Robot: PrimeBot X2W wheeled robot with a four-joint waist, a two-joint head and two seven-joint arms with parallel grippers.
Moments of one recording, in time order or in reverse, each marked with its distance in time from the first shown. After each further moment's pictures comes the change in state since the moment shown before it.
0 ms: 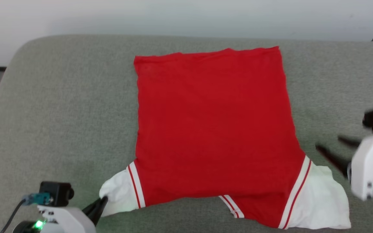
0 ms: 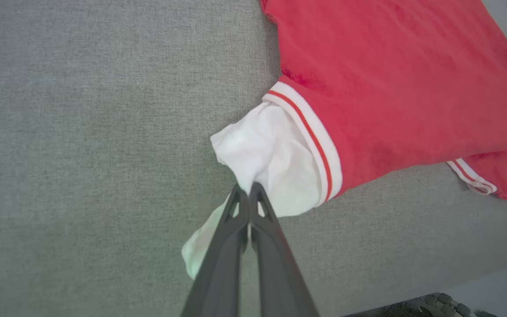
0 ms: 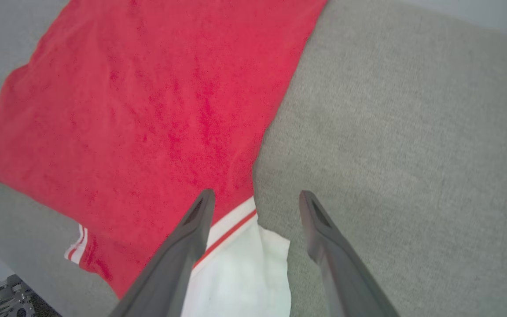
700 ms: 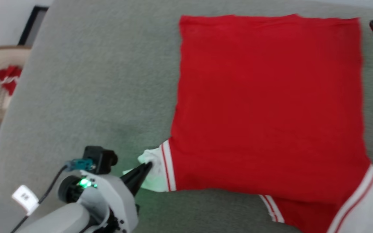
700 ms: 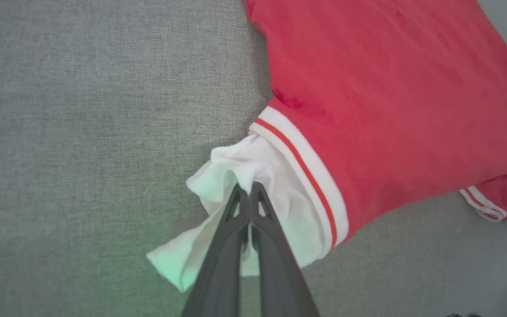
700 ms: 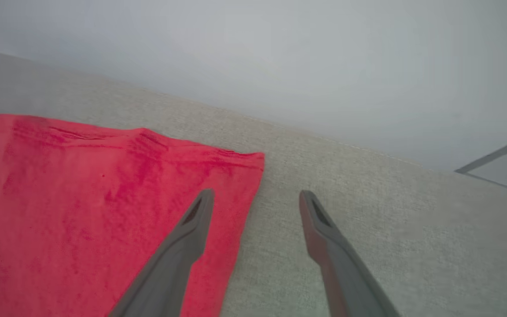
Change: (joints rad) left arm -0.220 -0.192 -0.050 0.088 0.122 -0.135 0.047; right arm -0.826 0.089 0.060 0.888 -0.260 0.000 -0.325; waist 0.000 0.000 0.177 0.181
